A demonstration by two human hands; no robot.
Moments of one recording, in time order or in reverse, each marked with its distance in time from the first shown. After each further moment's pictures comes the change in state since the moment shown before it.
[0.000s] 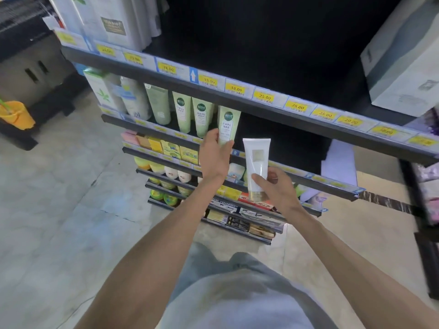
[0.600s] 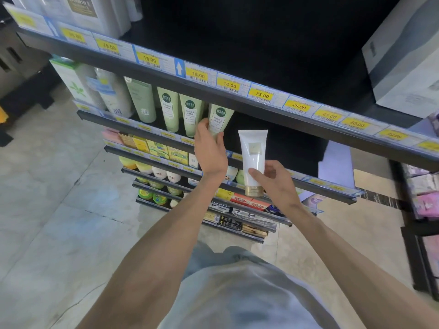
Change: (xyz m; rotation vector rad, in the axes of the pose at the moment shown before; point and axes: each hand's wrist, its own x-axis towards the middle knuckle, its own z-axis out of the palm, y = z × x) left_hand 0.034 -0.024 0.047 0.098 0.224 0.094; right_hand 0.035 0.003 -0.005 -0.084 0.039 -0.048
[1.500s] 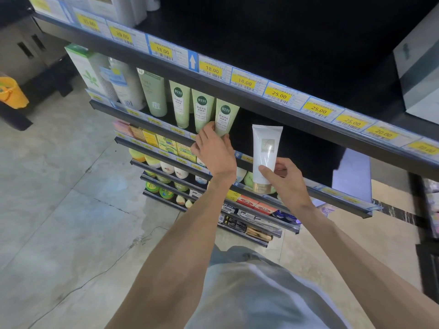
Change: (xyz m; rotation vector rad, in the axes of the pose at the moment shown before) left_hand 0.001 -0.017 0.020 0.334 0.210 -0.043; right_hand 0.023 0.003 -0.002 -0.014 -0.020 -0.068
